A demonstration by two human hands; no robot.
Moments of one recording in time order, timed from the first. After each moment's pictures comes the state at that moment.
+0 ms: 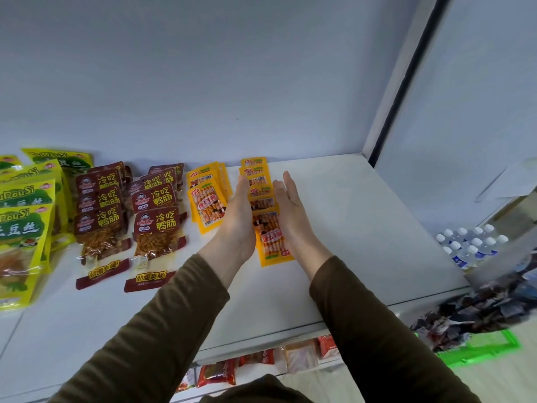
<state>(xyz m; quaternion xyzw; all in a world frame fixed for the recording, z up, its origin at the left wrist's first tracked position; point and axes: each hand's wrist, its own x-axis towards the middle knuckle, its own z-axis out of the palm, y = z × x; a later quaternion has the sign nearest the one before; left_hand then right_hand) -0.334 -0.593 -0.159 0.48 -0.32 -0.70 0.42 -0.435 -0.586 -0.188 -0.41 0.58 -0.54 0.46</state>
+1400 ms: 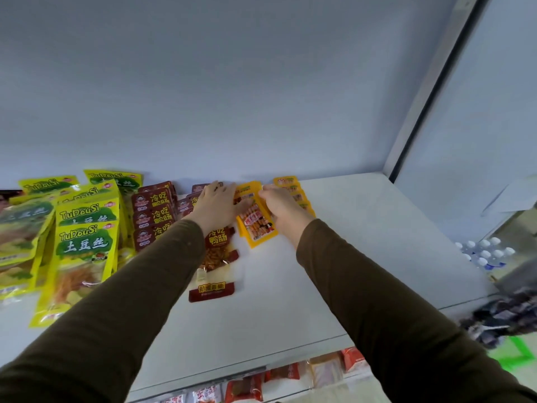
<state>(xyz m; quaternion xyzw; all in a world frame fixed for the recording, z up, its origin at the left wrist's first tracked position) -0.186 -0.713 -0.155 0.54 -0.83 -0.13 0.06 -0.337 -0.658 -0.135 -0.37 0.64 -0.44 0.51</state>
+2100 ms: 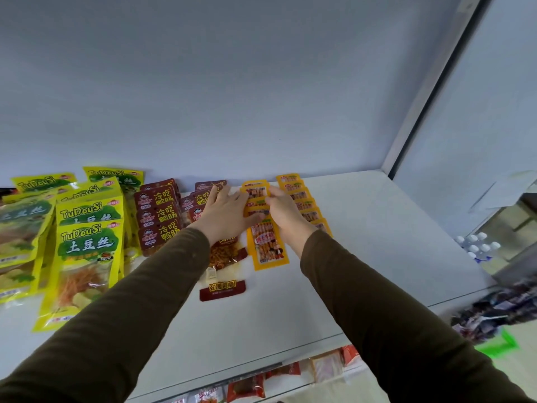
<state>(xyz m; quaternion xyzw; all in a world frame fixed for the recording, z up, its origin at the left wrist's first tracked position) -0.184 -0.693 -0.166 0.49 -0.87 -0.08 0.01 -0.327 -0.648 -0.157 -0.38 0.67 -0.45 0.45</state>
